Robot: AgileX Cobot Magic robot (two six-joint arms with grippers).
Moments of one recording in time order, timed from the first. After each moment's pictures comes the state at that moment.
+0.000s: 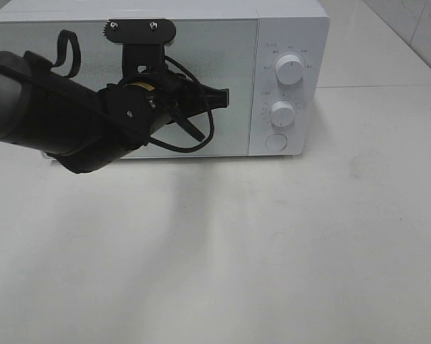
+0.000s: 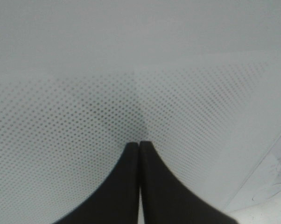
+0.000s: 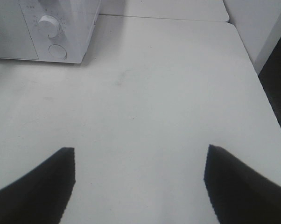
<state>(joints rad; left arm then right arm) -0.77 2.00 -1.10 -0.88 -0.61 0.51 0.12 0.00 -0.50 -0.11 1.00 0.06</state>
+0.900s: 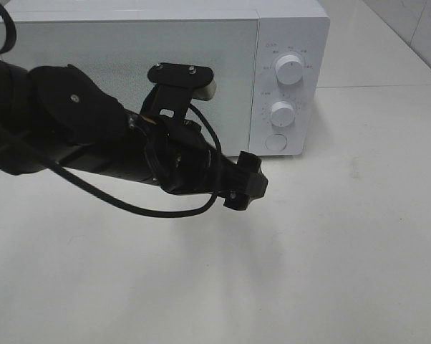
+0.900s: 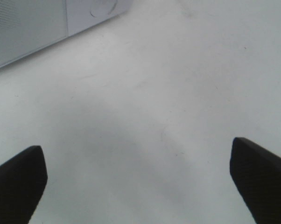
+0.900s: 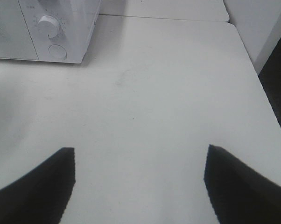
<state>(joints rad) -0.83 1.76 -0.96 -0.89 0.07 0.63 0.12 0.00 -0.50 -0.11 1.00 0.06</state>
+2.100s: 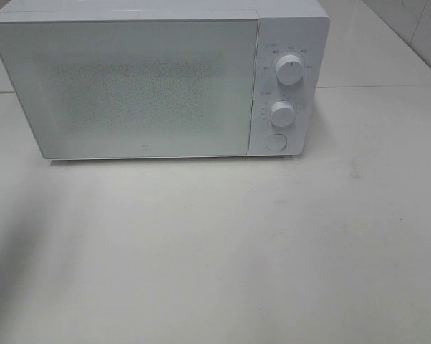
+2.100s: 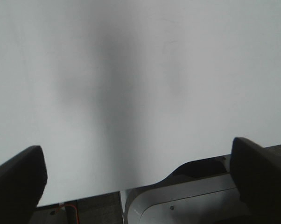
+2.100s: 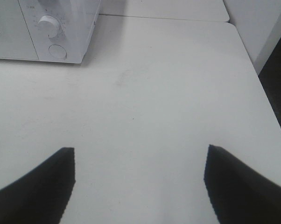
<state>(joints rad) -0.03 1.28 -0.96 -0.21 1.13 0.13 0.12 0.00 -0.50 -0.11 1.00 0.06</state>
